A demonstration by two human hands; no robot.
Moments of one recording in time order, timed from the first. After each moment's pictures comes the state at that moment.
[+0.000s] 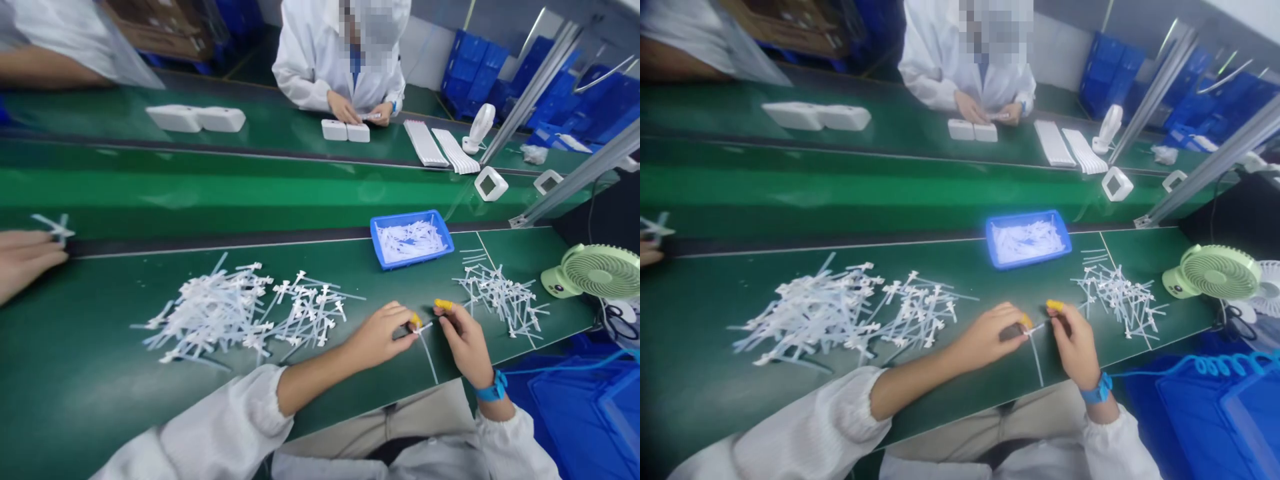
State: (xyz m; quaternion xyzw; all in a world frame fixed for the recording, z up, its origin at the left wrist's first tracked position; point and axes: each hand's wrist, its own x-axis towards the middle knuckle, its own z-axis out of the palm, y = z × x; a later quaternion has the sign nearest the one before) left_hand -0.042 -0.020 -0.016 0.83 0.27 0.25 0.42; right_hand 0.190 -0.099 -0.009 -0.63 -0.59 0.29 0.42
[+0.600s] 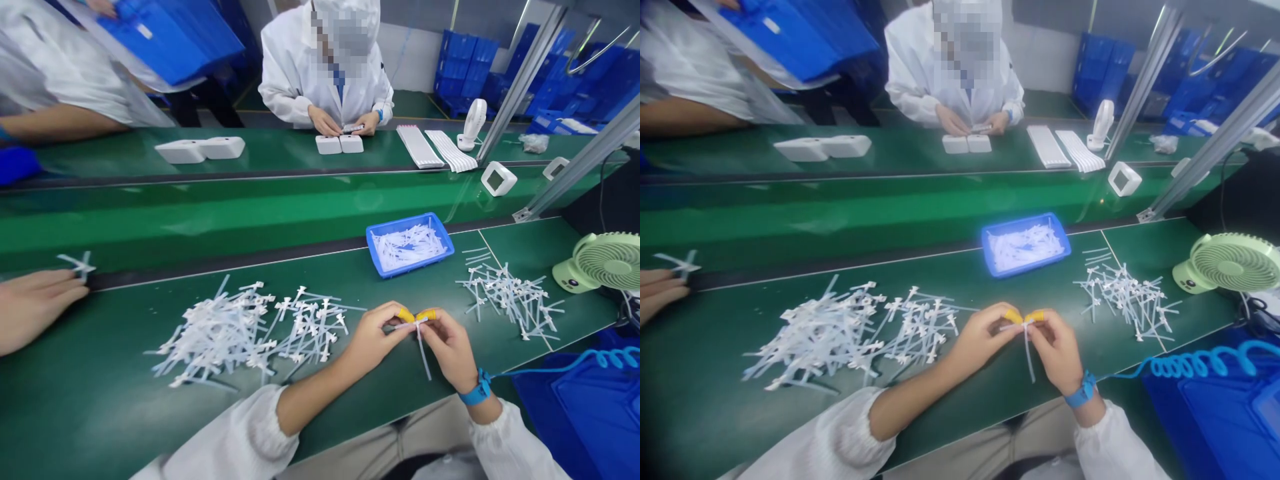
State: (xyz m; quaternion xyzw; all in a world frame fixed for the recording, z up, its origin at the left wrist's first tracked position) left_hand -0.048 -0.013 -0.011 0.69 0.36 0.34 0.53; right_hand 0.139 -0.087 -0.023 -0.56 -0.49 0.44 0.51
